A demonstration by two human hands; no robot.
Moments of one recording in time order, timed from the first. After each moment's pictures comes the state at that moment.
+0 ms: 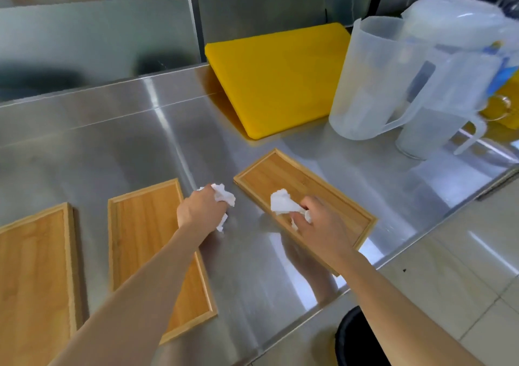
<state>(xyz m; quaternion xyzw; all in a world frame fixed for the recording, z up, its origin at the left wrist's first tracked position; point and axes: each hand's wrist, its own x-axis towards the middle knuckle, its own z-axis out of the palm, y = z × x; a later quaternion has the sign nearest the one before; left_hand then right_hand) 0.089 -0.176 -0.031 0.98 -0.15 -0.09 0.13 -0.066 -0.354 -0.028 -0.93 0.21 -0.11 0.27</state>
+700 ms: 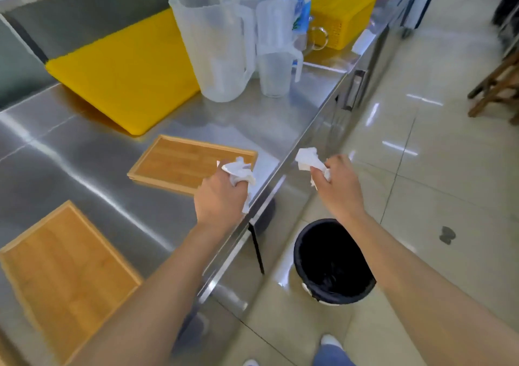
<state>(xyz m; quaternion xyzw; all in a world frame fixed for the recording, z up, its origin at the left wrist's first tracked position) -0.125 -0.274 0.035 0.86 -0.37 -0.03 0.34 -0.285 -0.400 0.003 -0.78 0.48 -0.29 0.27</state>
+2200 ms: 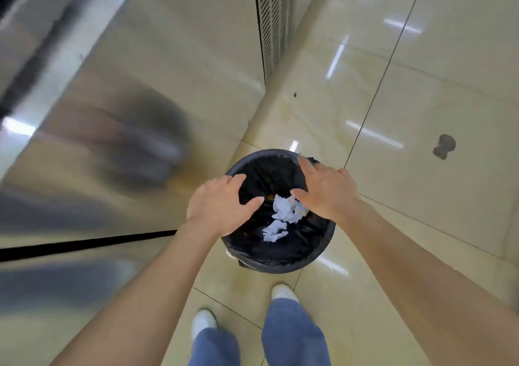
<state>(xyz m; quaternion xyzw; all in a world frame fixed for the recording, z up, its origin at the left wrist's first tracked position) -0.280 -0.474 -0.312 0.80 -0.53 -0.27 -0.06 -0.447 -0.581 -0.338 -0.87 0.43 0.15 0.19</state>
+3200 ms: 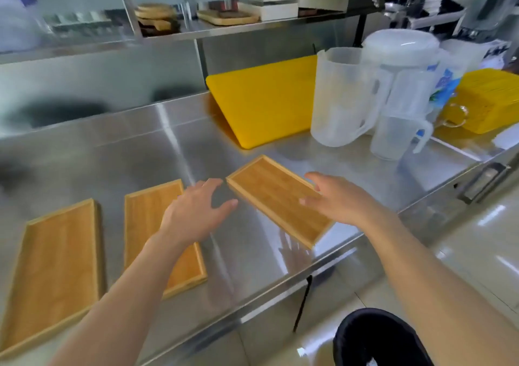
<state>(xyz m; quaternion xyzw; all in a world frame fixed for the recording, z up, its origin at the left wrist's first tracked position) -0.026 -0.142 0.068 0.94 -0.26 -0.04 0.21 -0.138 -0.379 0.092 -0.97 0.15 0.04 0.20</state>
